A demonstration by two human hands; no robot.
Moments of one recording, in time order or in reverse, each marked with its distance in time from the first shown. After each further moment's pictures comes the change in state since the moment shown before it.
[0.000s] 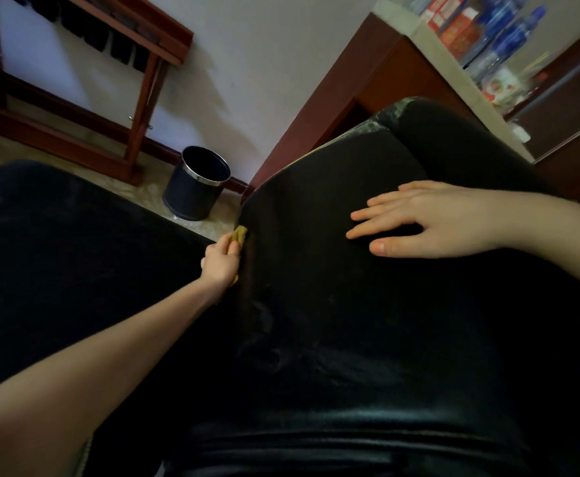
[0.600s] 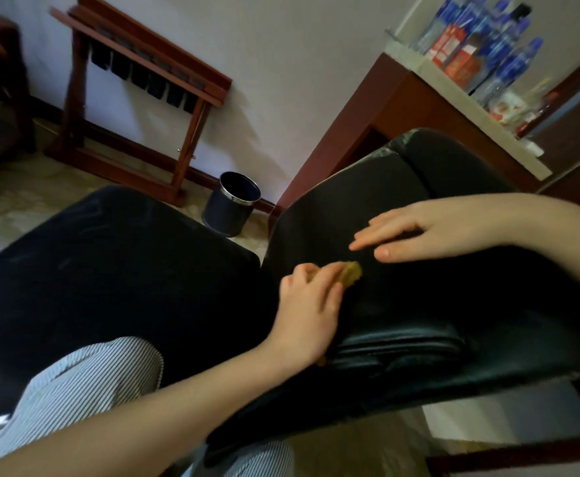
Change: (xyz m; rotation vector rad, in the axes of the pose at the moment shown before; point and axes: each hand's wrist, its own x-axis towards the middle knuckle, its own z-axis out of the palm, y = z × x) left_hand -0.246 0.093 -0.019 0.217 0.013 0.594; right_hand -0.057 -0.051 -0.005 0.267 0.025 -0.109
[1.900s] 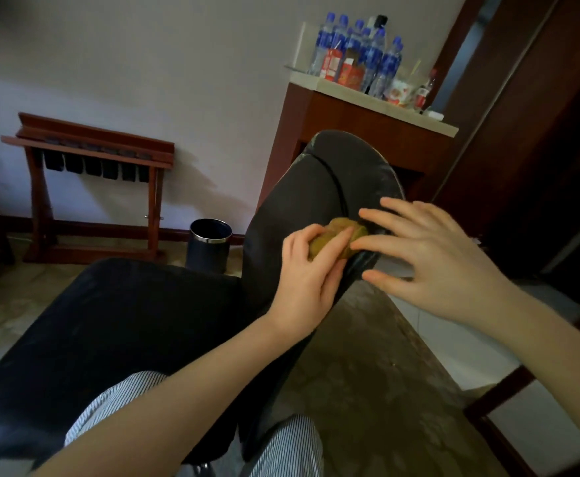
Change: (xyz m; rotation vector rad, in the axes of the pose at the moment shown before) left_hand -0.047 0.056 0.000 0.136 0.106 0.743; right_hand -0.132 -0.053 0.149 -0.224 1.023 0.186
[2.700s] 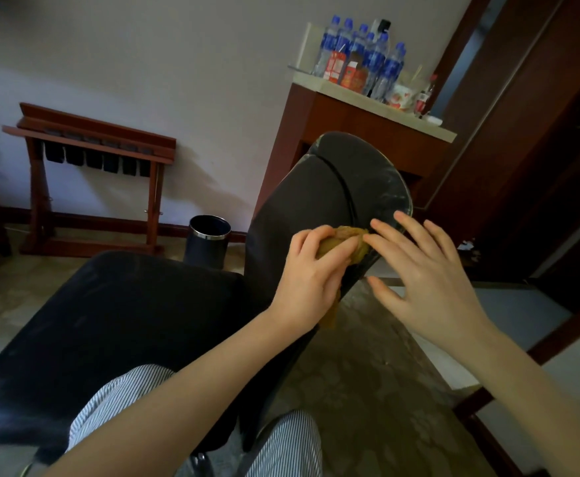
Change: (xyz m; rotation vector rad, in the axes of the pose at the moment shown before) left_hand -0.005 0.002 -0.016 0.044 -0.053 0.036; right_hand -0.017 -0.021 0.031 -0.108 0.172 0.114
